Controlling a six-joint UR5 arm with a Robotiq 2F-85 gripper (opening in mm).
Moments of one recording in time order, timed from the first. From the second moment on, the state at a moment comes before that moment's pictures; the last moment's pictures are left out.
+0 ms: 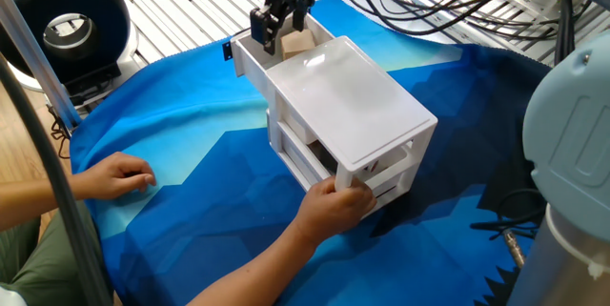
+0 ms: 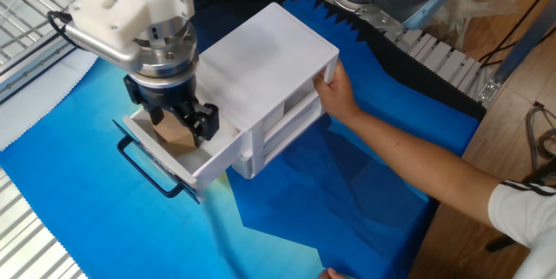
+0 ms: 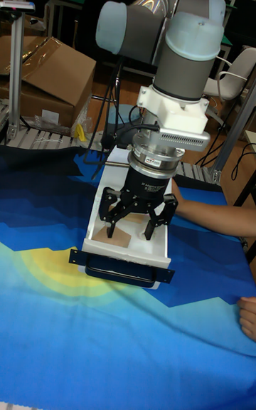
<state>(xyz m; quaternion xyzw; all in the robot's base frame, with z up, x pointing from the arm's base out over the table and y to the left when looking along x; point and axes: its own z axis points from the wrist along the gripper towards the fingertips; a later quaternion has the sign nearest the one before) 0.625 0.018 0.164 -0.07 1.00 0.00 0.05</state>
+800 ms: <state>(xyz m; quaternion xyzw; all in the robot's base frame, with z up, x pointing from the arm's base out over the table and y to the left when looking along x) 0.636 0.006 0.153 -0.04 1.00 0.00 0.07</state>
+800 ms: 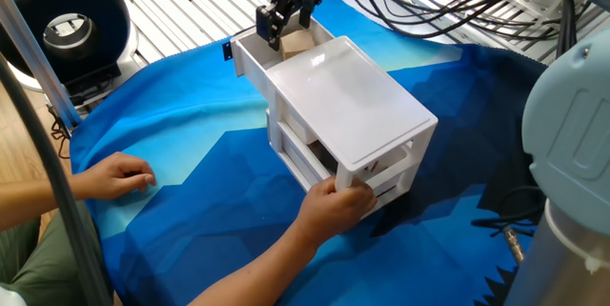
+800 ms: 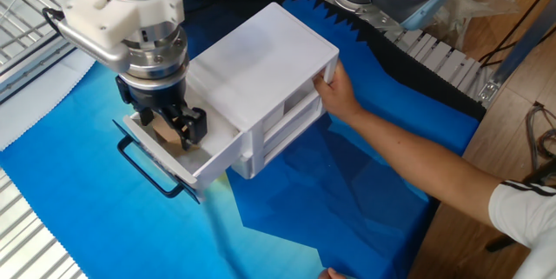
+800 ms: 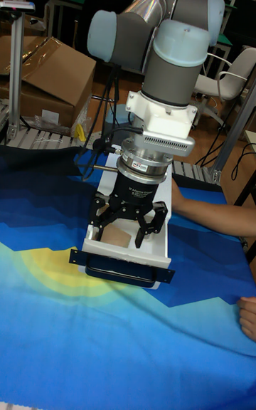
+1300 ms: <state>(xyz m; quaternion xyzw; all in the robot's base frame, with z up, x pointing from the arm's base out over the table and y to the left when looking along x) 0.641 0.010 0.139 -0.04 1.00 0.02 0.07</state>
